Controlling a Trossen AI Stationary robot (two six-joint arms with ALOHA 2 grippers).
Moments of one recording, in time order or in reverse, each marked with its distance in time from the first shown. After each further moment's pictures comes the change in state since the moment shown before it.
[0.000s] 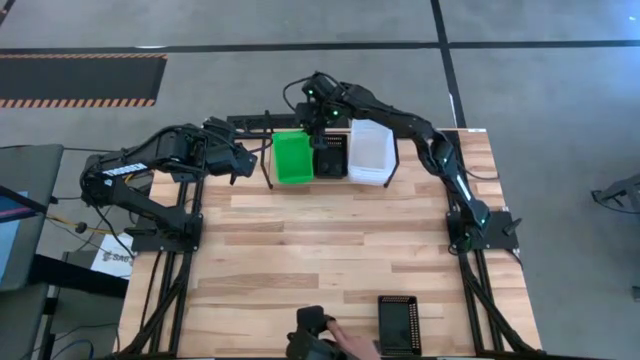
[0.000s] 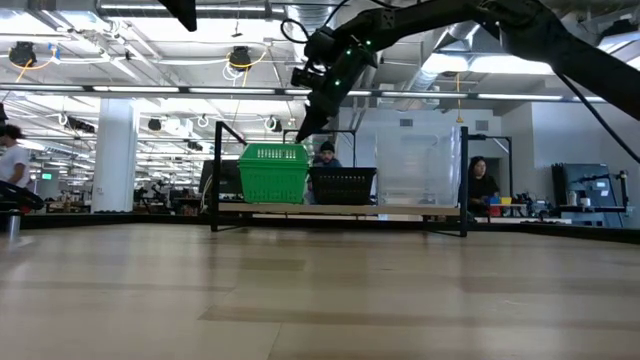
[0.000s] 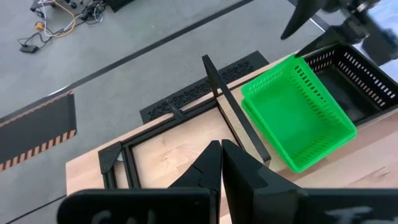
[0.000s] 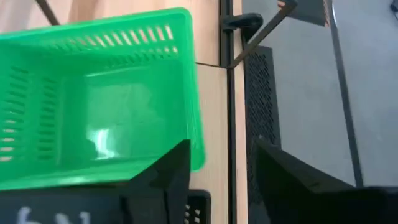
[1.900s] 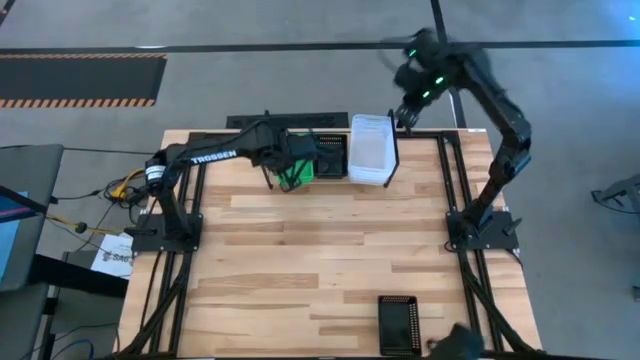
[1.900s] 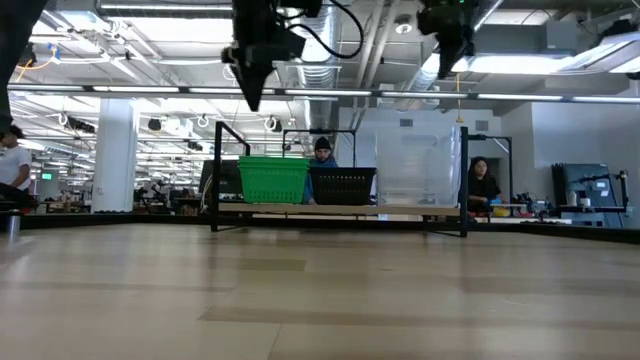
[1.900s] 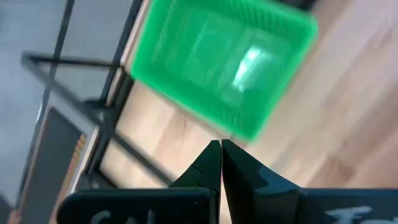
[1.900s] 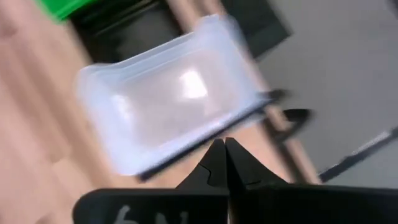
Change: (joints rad) left arm 0.179 0.489 0.159 0.127 0.394 0.645; right arm -0.282 -0.593 -0.205 -0.683 0.047 0.352
